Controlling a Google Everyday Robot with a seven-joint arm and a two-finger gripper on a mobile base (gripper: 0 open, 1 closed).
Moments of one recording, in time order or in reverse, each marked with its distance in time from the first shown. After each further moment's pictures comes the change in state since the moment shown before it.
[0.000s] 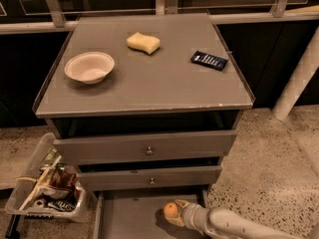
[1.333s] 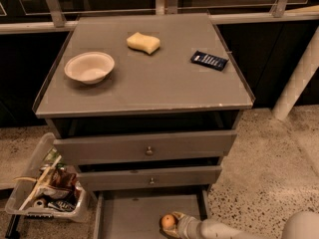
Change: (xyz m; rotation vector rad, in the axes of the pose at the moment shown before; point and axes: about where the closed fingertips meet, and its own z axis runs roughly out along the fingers) arm 0.078 0.025 0.056 0.020 0.093 -0.022
